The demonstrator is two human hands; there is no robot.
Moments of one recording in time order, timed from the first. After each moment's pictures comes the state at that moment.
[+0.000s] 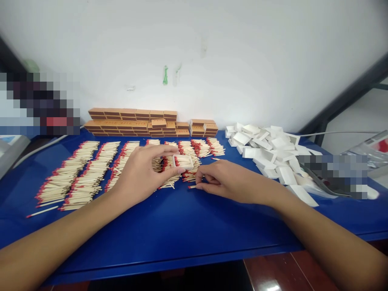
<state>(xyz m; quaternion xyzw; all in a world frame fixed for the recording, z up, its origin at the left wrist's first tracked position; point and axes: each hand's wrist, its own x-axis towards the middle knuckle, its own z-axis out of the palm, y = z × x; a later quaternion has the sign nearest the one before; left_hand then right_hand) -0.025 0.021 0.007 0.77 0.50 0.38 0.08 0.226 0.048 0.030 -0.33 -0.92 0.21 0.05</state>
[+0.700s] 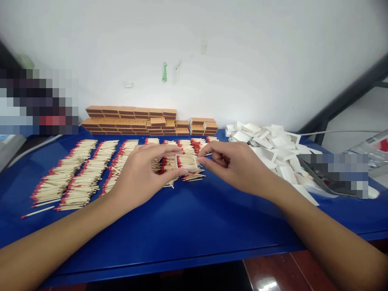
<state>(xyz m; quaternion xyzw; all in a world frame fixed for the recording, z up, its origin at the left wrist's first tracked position) -0.019 0.014 0.006 0.78 0.48 0.40 0.07 0.229 0.052 0.032 -0.35 -0.89 0.11 0.27</state>
